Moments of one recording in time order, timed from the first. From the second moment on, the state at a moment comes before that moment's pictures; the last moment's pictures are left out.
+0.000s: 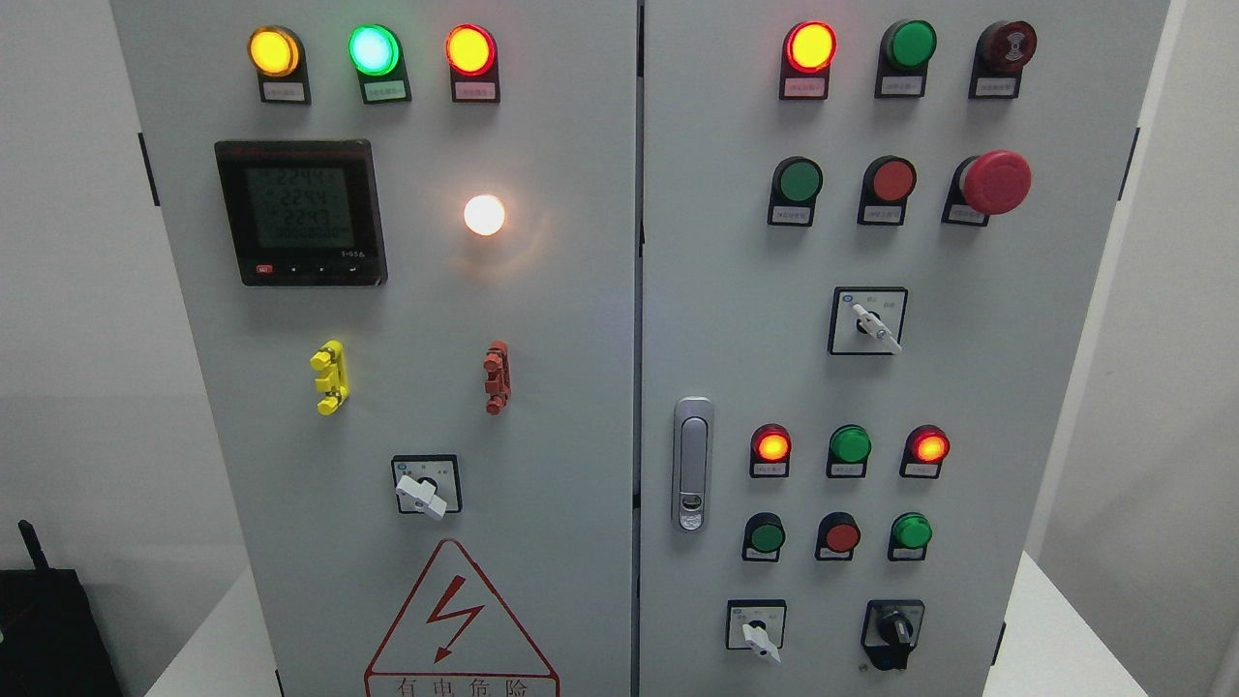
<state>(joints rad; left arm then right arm) 0.03 -0.08 -0.01 -0.04 0.03 -0.03 -0.03 0.38 0.10 -0.12 -0.94 0.09 -0.03 0.11</state>
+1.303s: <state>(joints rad) 0.03 -0.08 -0.01 -0.04 0.03 -0.03 -0.03 0.38 0.10 -0.11 -1.25 0.09 -0.37 -0.01</state>
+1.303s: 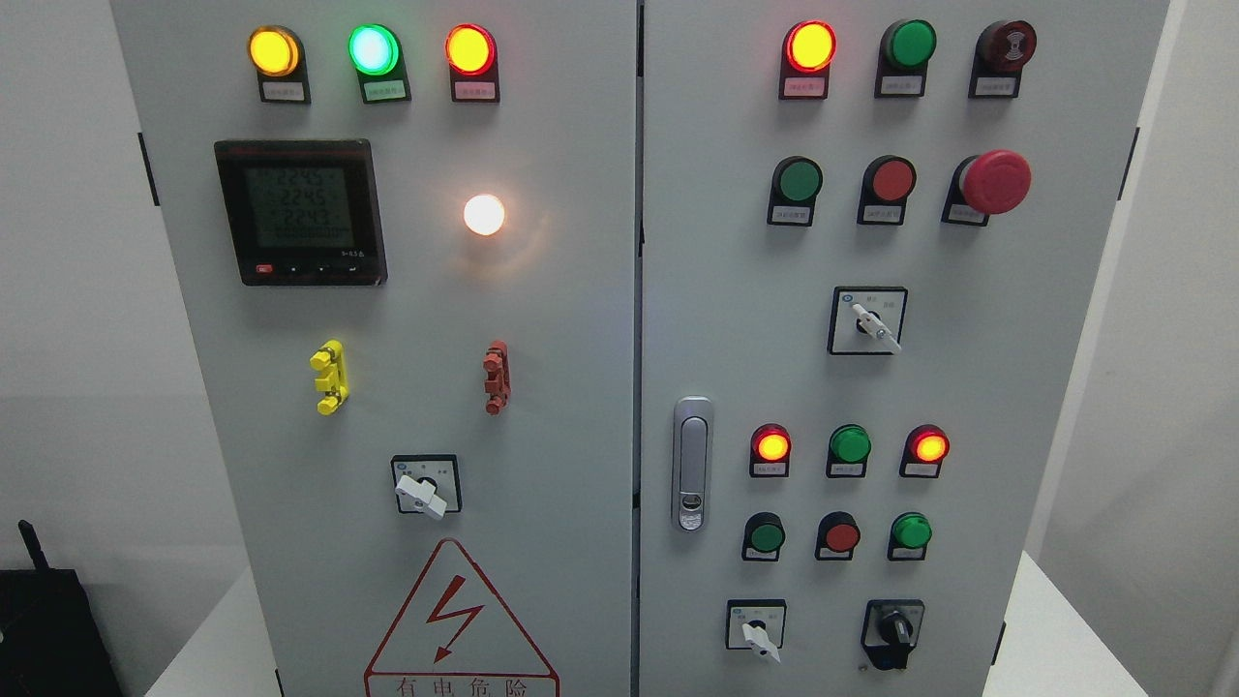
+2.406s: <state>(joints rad) 0.03 -0.08 -0.01 -0.04 0.03 -0.03 -0.03 0.38 0.10 -0.05 -1.59 0.03 -0.39 -0.05</state>
